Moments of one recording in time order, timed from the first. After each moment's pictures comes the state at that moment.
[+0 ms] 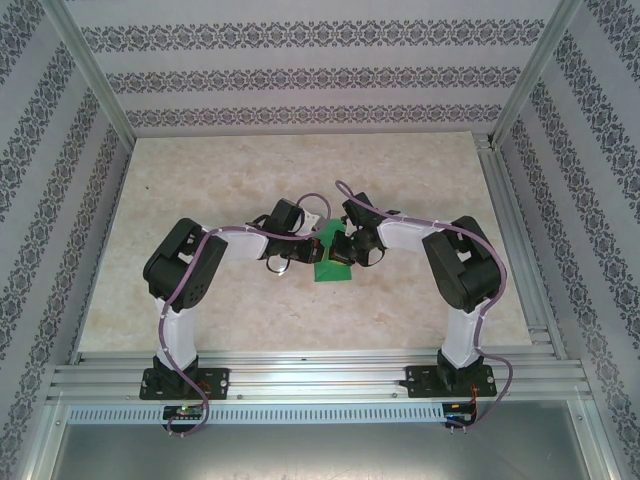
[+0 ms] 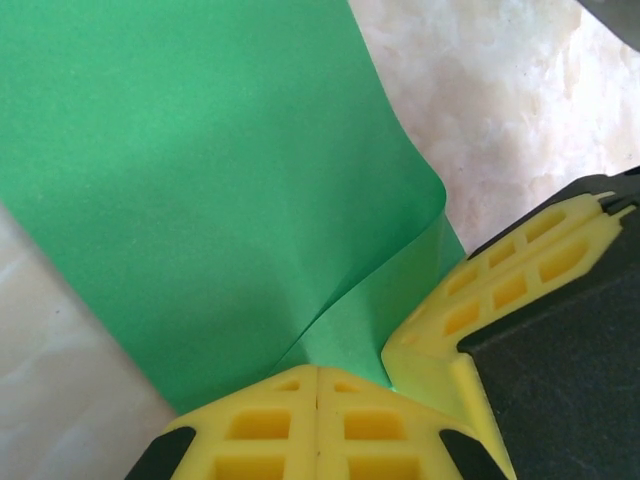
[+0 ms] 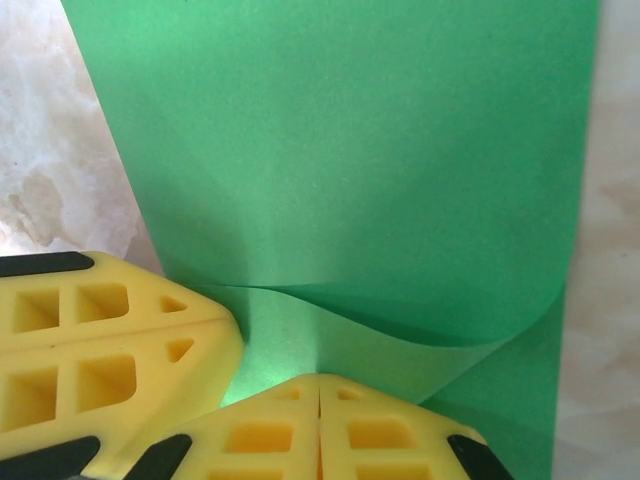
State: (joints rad) left arm -0.57 1.98 1.08 -0.04 0.49 -0.29; right arm 0.51 1.91 1.11 -0.39 -0.40 0.68
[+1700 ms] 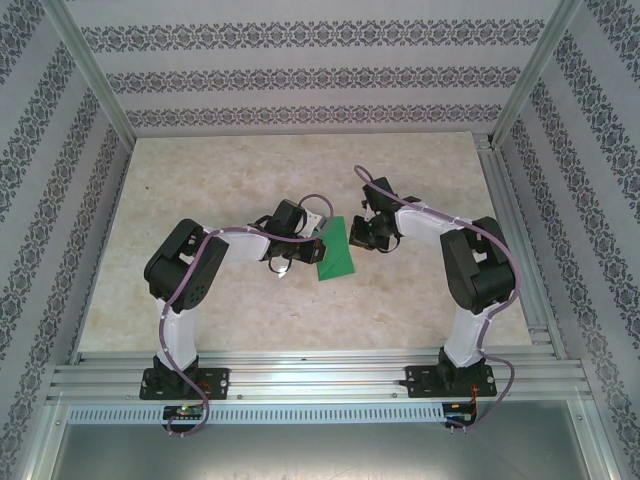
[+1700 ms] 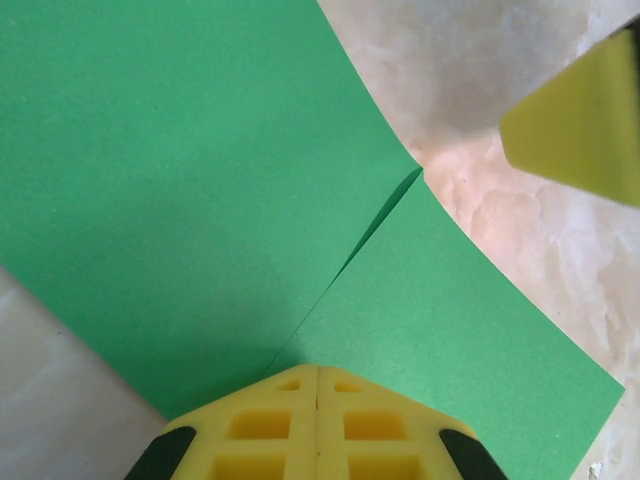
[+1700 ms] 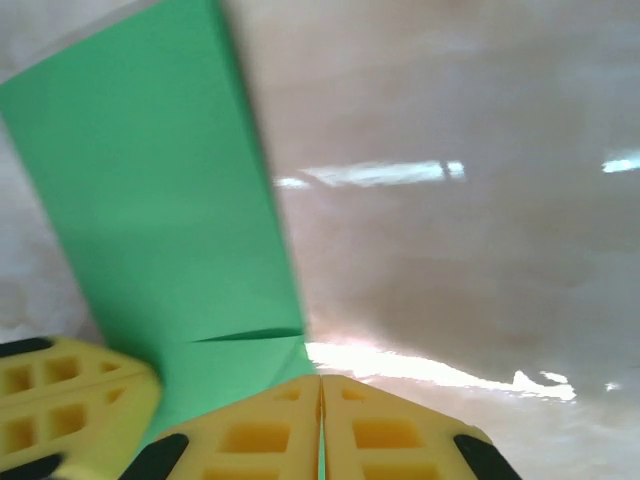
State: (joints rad) left arm -0.58 1.98 1.08 -0.02 0.45 -0.28; right arm 0.41 1.85 1.17 -0.50 -0.30 0.56
